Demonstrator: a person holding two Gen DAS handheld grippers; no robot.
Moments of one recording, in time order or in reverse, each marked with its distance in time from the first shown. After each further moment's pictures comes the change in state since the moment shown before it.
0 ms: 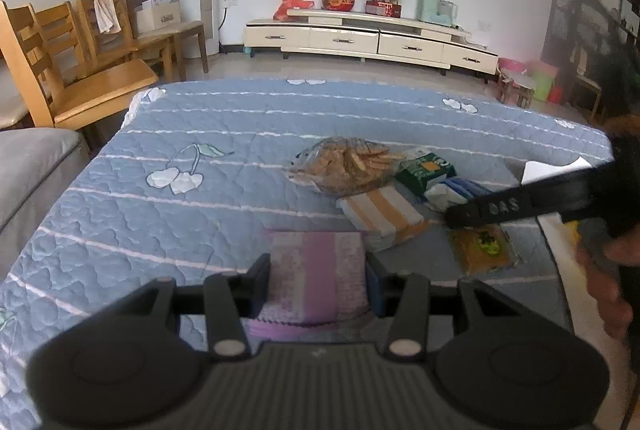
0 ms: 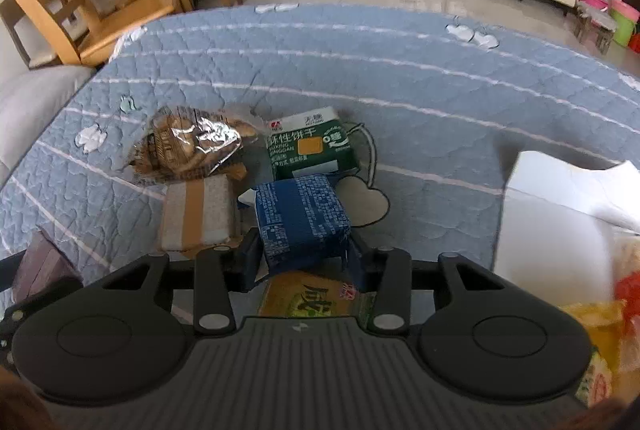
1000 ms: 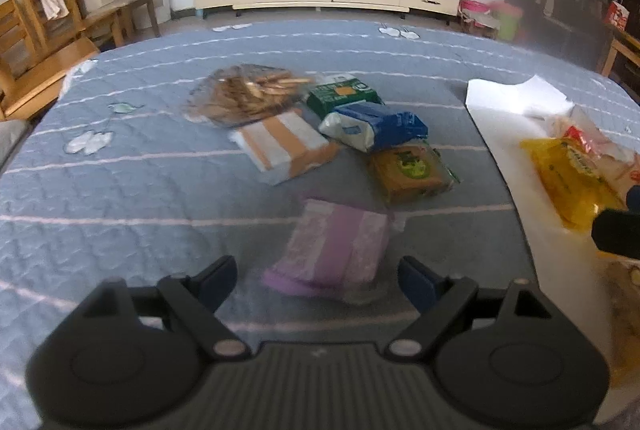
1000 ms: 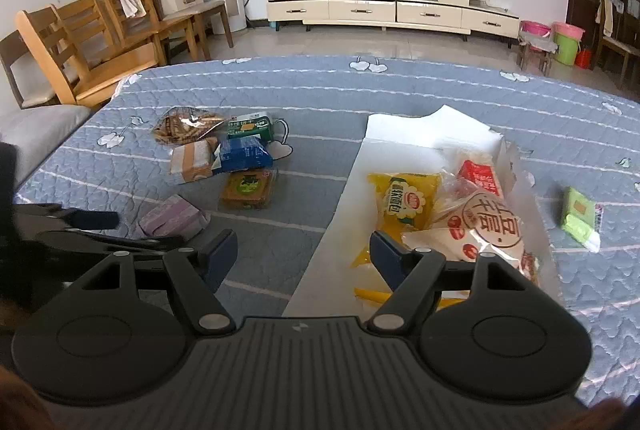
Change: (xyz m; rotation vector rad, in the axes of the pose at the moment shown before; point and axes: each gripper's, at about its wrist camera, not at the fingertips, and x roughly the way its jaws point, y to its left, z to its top) left arm 0.035 -0.060 -0.022 0.109 0.153 -0.093; right arm -0.158 -0.017 -0.112 0.067 -0.175 -0.086
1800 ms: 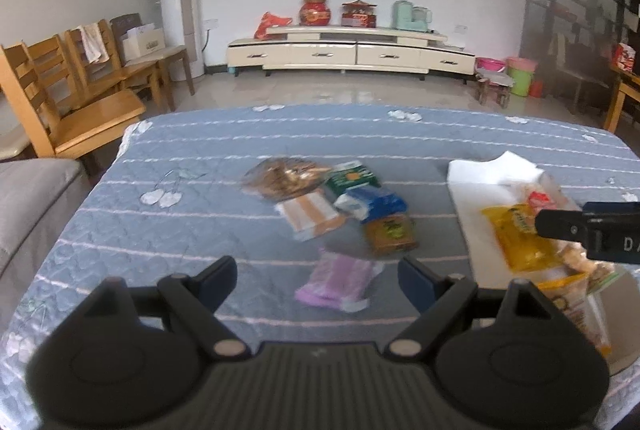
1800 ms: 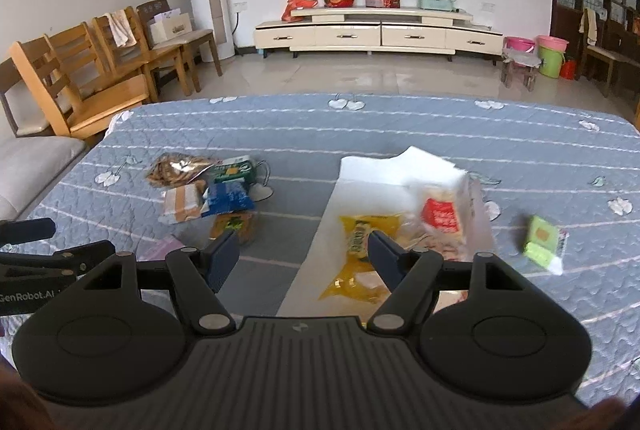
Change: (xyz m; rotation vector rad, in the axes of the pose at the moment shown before) left arm -0.111 -0.003 -0.003 -0.042 -0.183 0.097; right arm -0.048 -0.018 0.019 0.028 -0.074 -0.024
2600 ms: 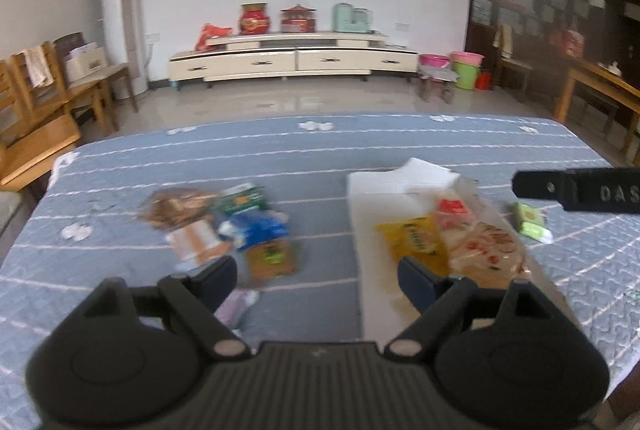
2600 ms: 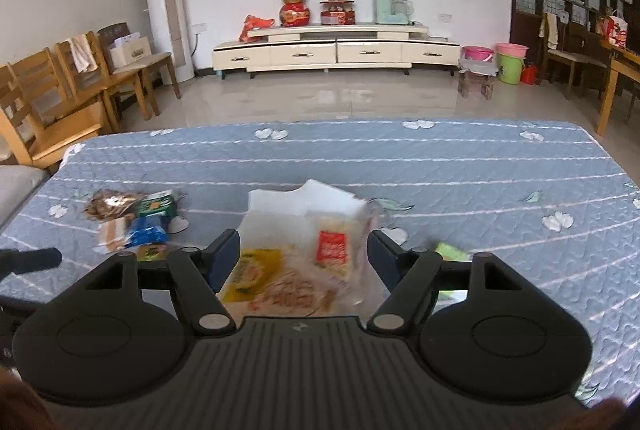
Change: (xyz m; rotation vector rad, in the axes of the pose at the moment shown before) left arm -0.007 -0.082 0.019 0.072 -0.022 -0.136; right arm -0.041 -0.062 -0.004 0.043 -0.065 -0.105
